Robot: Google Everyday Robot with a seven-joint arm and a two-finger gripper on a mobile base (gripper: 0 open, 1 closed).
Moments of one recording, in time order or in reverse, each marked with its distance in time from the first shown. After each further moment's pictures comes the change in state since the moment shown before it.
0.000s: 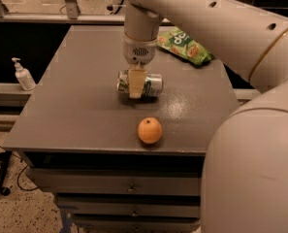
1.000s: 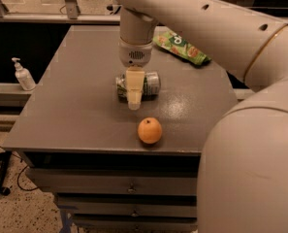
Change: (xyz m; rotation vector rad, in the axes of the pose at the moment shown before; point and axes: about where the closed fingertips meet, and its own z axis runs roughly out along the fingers) arm -0.007 0.002 0.009 -0.007 0.015 -0.019
